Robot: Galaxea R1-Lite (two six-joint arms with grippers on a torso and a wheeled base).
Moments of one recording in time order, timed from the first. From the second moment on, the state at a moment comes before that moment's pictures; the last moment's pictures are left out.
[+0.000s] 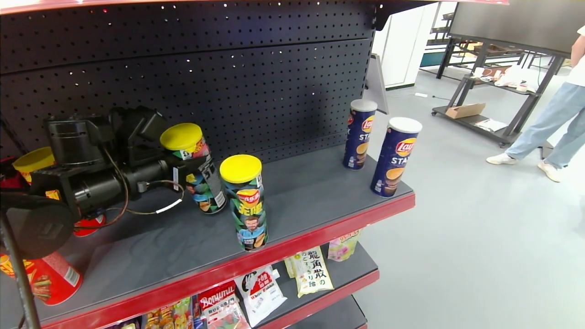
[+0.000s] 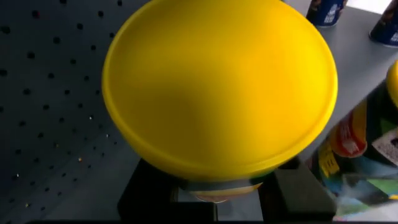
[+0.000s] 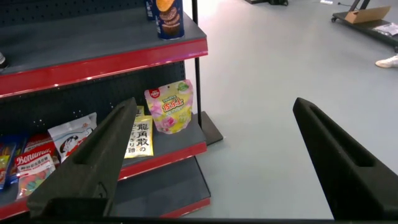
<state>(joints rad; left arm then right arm) -0.15 1.72 -0.77 -0.75 -0.29 0.18 0.00 0.00 0.00 0.00 0.02 0.00</state>
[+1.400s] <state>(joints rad) -0.24 1.94 -1.00 -0.74 -0.20 0.15 0.00 0.00 0.00 0.00 0.02 0.00</state>
